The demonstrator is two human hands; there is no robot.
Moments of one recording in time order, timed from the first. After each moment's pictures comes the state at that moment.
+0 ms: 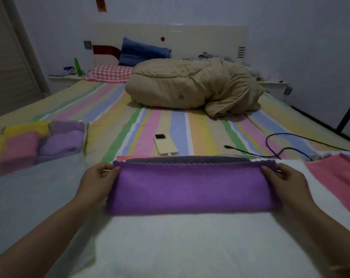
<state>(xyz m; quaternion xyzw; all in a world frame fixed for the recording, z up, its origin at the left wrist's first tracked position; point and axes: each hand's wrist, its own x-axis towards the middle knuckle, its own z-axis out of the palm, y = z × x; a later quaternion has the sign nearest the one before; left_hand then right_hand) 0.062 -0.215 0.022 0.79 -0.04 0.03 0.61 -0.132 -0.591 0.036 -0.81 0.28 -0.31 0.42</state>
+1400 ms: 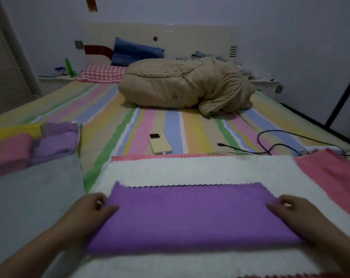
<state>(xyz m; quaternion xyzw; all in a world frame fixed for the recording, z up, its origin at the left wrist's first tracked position) 0.006 -0.184 0.029 0.94 -0.13 -0.07 0.32 -0.205 -0.574 0.039 -0.87 0.36 -0.08 0.32</state>
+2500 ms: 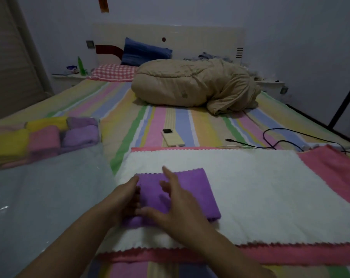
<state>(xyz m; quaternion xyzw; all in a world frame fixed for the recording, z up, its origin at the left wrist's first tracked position) -0.029 -0.198 0.043 0.70 0.06 -0.32 0.64 -0.143 -0.315 0.062 -0.90 0.05 -0.10 0.41</state>
